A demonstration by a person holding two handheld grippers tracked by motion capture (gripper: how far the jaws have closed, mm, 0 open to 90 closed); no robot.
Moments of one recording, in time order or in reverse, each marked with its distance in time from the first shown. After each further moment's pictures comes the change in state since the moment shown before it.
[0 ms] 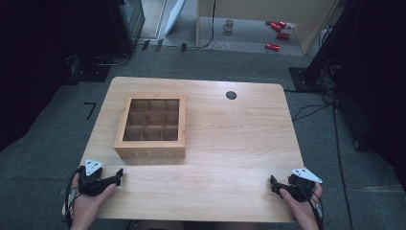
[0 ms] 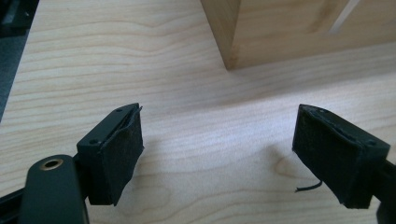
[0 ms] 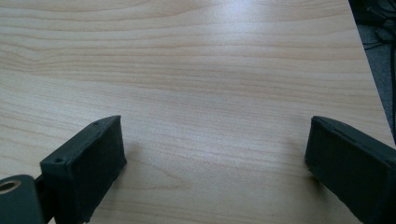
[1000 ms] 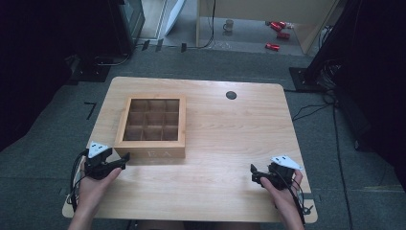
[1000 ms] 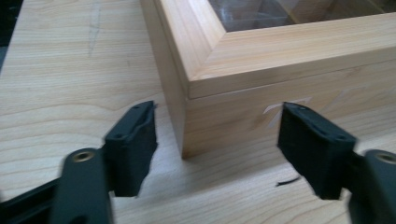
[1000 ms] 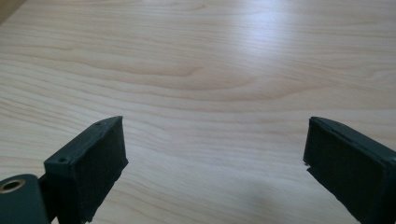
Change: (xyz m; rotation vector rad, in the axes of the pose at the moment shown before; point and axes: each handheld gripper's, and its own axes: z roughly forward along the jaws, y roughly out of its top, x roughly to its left) left arm -0.013 0.051 0.004 -0.052 -0.111 -0.008; right arm 0.067 0.047 -0.003 -0.058 0.096 -0.032
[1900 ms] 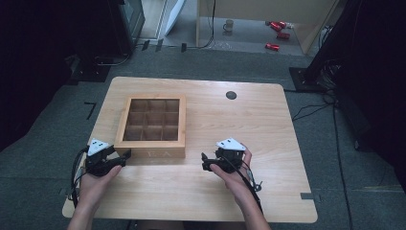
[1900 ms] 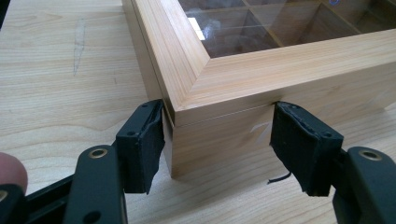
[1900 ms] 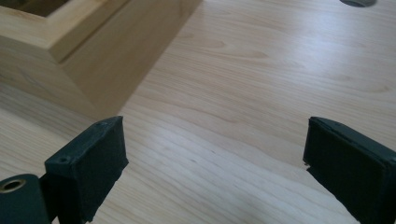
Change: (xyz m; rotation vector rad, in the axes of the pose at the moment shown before) left arm 0.002 0.007 0.001 -0.029 -0.051 0.018; right arm 0.135 0.054 0.045 -0.018 0.187 -0.144
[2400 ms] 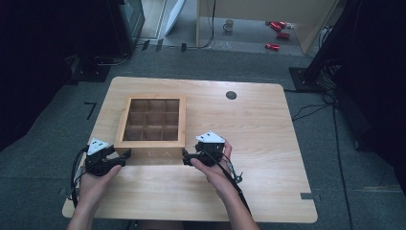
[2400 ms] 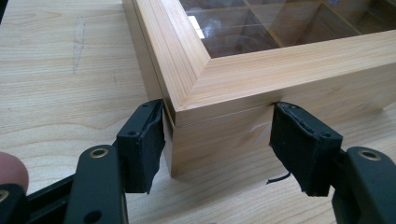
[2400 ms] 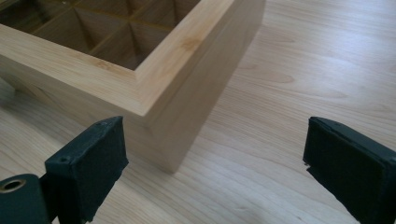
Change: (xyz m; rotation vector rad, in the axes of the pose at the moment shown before) left arm 0.001 0.001 0.000 0.008 -0.005 -0.008; right arm 0.042 0.024 0.028 -0.013 0.088 -0.013
